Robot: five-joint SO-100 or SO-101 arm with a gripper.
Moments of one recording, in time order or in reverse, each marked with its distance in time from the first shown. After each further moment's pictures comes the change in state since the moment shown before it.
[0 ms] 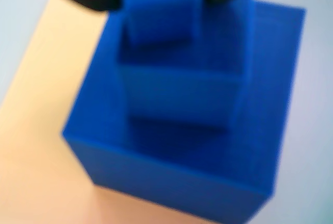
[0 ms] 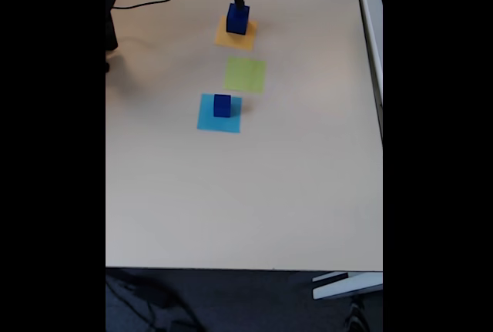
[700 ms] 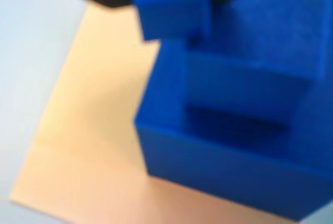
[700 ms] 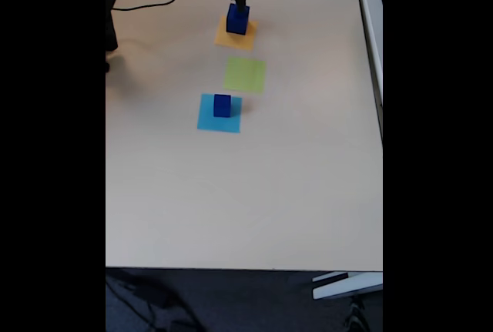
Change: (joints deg) arm 3.0 0.0 0.0 0.0 -4.5
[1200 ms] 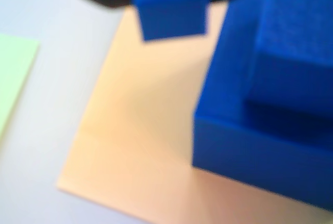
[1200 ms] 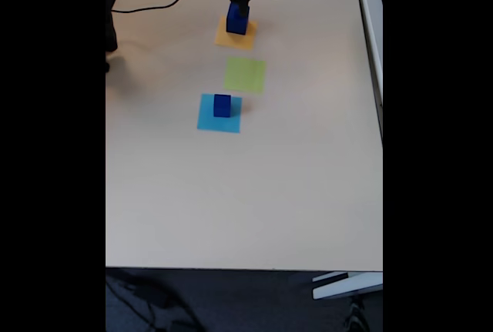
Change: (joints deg) arm 2.5 1.1 -0.3 0.3 -4.0
